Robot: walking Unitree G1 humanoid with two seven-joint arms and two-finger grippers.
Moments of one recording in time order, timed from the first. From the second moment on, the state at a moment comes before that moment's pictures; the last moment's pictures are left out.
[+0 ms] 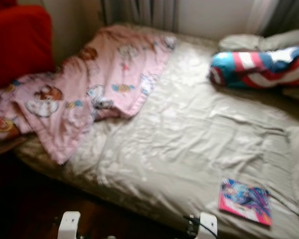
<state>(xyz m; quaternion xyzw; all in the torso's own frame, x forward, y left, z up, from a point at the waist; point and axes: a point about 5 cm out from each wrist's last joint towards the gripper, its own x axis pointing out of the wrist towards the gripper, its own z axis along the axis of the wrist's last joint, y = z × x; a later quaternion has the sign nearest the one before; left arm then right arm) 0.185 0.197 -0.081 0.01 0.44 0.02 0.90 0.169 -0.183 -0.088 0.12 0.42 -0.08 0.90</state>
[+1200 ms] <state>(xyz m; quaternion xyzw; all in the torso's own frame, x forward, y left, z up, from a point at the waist) 0.186 0.187 -0.082 0.02 0.45 0.00 0.89 0.164 -0.190 -0.089 0.10 0.42 -0.08 0.90</state>
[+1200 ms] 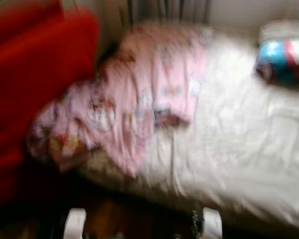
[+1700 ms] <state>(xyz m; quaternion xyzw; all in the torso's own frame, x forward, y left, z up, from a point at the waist) 0.193 0.185 -0.079 0.02 0.44 0.00 0.90 0.164 -0.187 -0.090 0.10 0.43 -0.08 0.90</state>
